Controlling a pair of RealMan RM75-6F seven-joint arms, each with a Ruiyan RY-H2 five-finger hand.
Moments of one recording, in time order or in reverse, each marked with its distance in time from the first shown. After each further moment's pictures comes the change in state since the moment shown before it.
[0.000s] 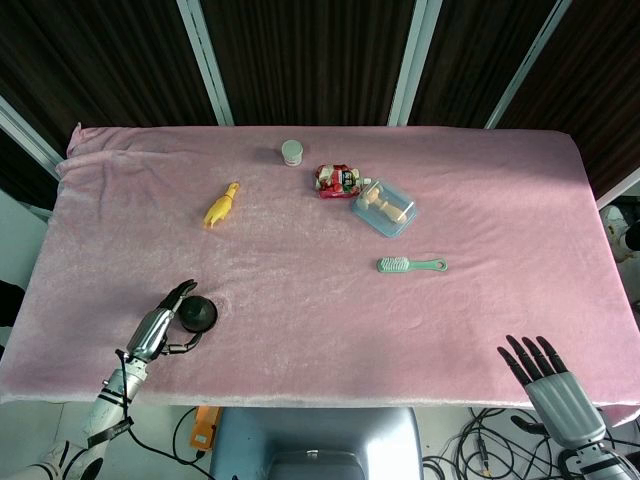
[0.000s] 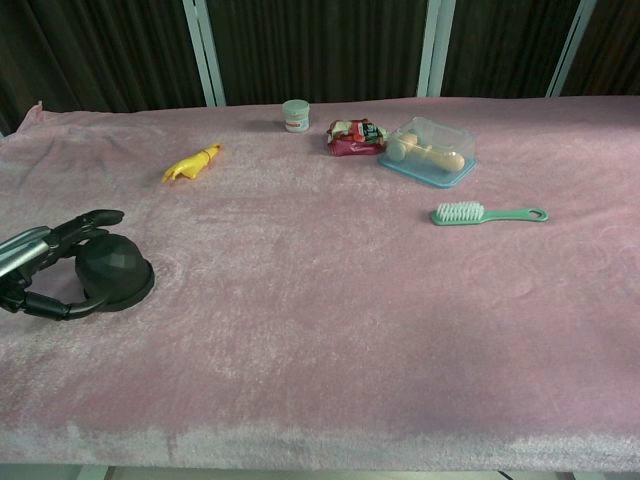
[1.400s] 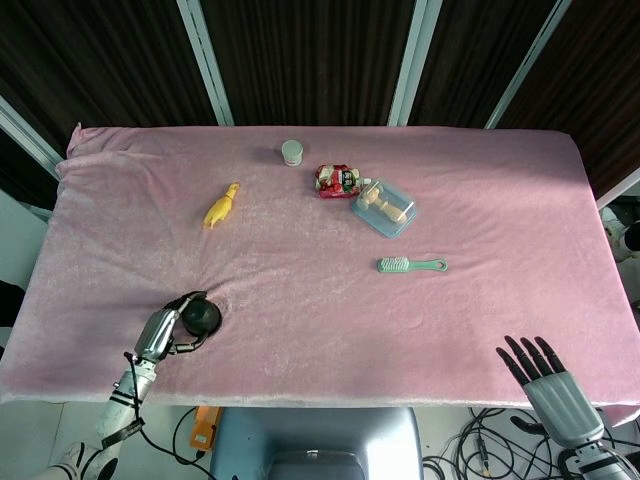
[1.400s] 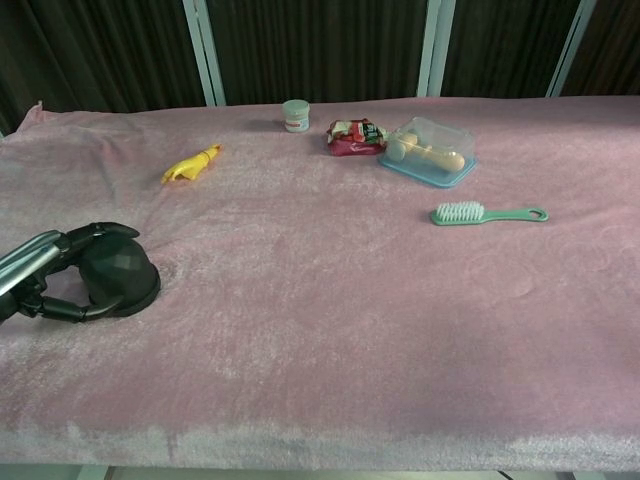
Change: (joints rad) left arm 0.013 -0.103 -0.013 0.113 -0.003 0.054 0.001; right arm 0.008 0.007 -0.002 -0.011 0.007 -0.019 -0.009
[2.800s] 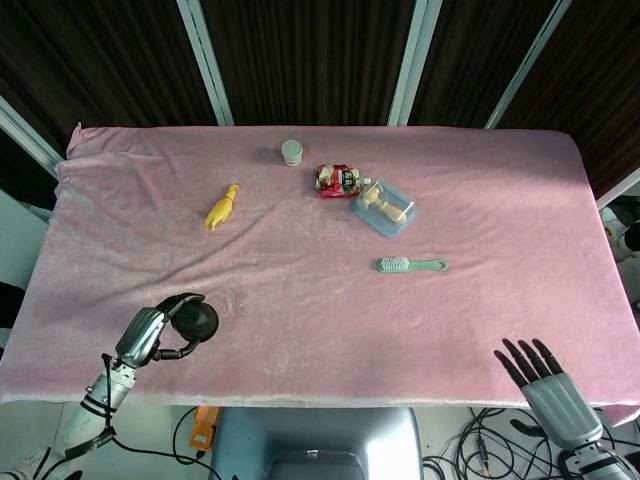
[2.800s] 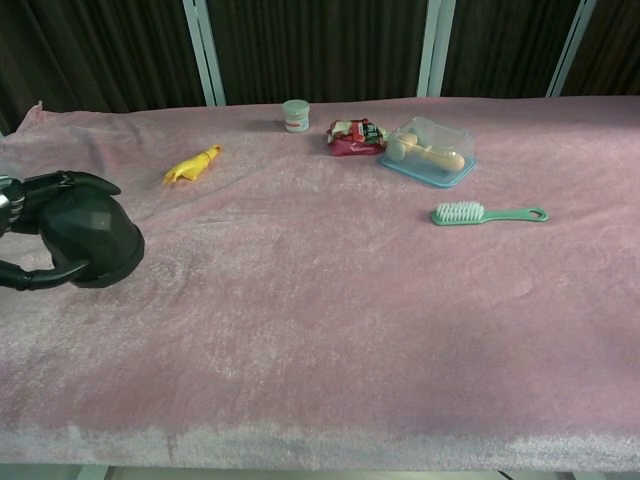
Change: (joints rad) left arm -0.014 0.280 0.045 -0.358 0.104 0.111 -0.002; right arm 0.008 0.011 -0.011 -0.008 -0.005 -0.019 0.001
